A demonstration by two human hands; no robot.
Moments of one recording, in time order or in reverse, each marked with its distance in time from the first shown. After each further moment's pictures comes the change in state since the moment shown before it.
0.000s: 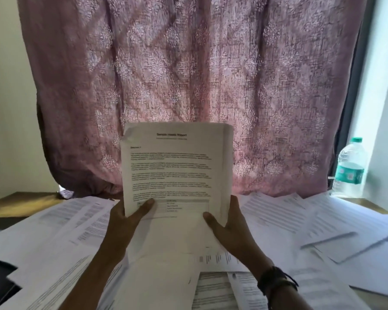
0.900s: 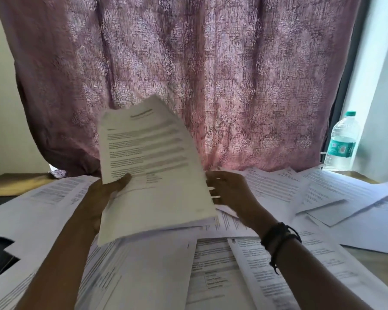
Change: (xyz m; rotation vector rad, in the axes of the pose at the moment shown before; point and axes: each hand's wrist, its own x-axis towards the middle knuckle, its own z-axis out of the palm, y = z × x) left_hand 0.004 0.014 -0.036 -0.139 -0.128 -0.265; right_hand 0.009 -0.007 -0.006 0.441 -0.098 0.268
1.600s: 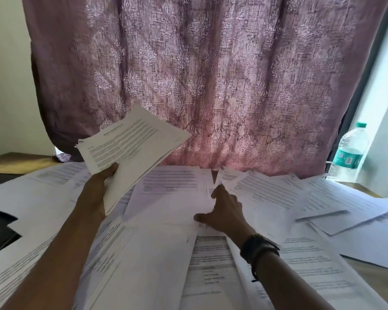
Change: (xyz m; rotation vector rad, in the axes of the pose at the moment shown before) left_hand 0.013 -0.018 -0.024 -0.361 0.174 -0.081; right_hand -0.018 0.019 0.026 -1.100 0.074 0.113
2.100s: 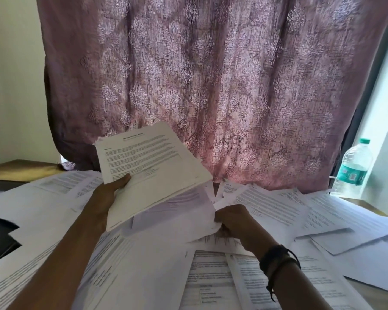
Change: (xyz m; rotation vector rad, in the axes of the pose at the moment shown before) left_hand -0.005 -0.002 0.017 0.244 -0.012 0.047; right_hand 0.021 0.029 -0.014 0.732 -0.125 0.237
